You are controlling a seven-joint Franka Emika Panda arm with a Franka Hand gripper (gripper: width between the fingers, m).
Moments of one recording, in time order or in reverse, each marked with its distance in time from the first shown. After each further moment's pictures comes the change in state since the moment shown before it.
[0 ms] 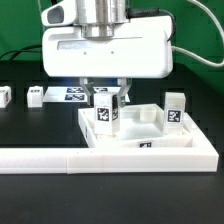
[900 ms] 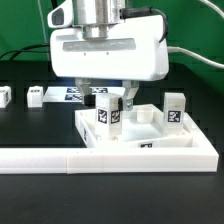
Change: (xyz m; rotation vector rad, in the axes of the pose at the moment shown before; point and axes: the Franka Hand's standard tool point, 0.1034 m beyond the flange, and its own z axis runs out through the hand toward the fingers) arm 0.004 -0.003 0.001 0.009 0.004 0.145
